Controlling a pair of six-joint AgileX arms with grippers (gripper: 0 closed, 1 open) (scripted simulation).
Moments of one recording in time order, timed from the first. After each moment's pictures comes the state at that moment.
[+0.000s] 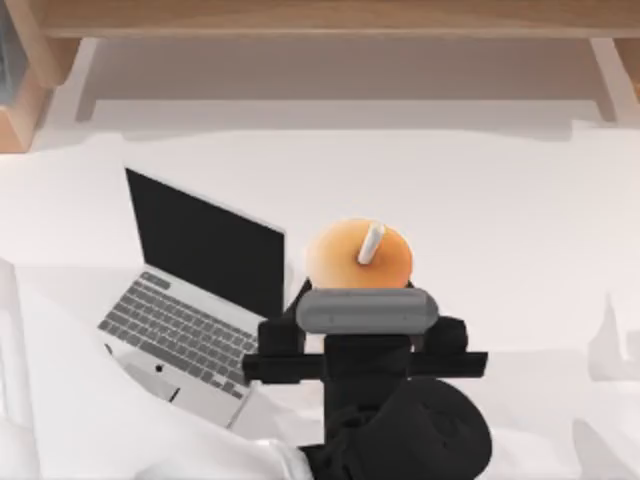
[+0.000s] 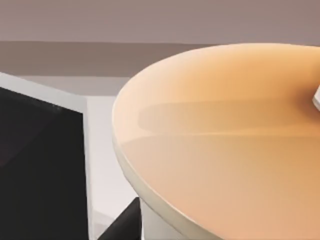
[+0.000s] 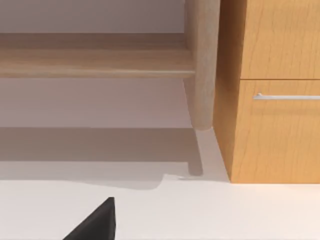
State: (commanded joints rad) left arm -1.25 1.86 0.70 0.69 -1.18 -0.44; right arm 0.00 0.00 0.00 0.00 0.00 0.00
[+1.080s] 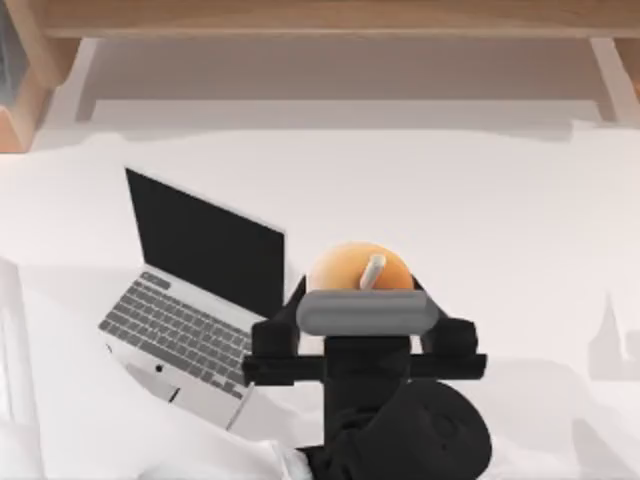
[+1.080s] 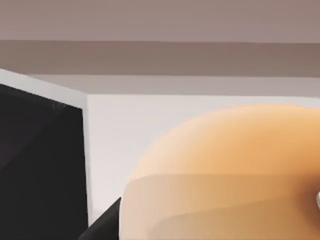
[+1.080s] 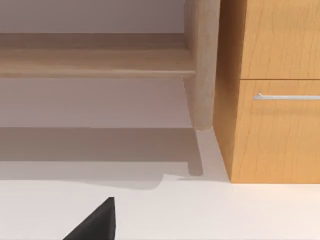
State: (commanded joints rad) left arm -1.25 1.86 0.70 0.69 -1.18 -0.44; right arm 0.00 0.00 0.00 0.00 0.00 0.00
